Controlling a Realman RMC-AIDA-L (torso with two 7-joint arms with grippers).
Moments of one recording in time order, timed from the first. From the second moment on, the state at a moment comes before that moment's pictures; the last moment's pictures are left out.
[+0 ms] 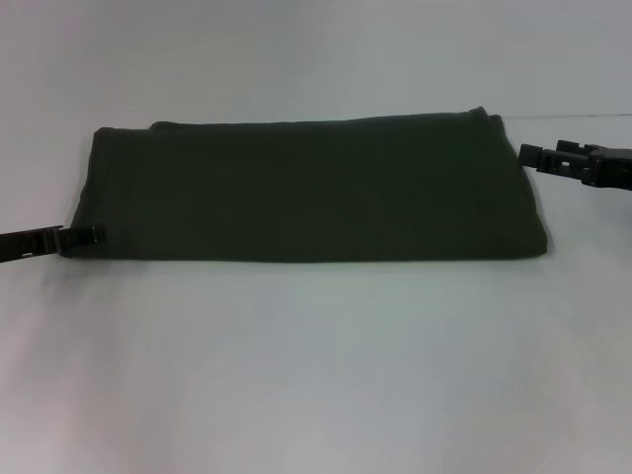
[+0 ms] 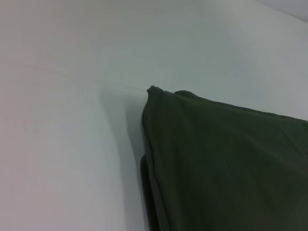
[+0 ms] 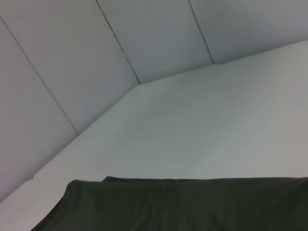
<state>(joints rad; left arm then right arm) -0.63 -1.95 0.55 0.48 2.25 0.97 -1.99 0.59 1.93 -0.58 -0.51 -1.90 -1.25 1.71</state>
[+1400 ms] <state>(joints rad) -0.65 -1.97 0.60 0.46 2.26 0.89 -2.00 0.60 1.93 -0.58 -0.51 -1.92 -1.24 1.72</state>
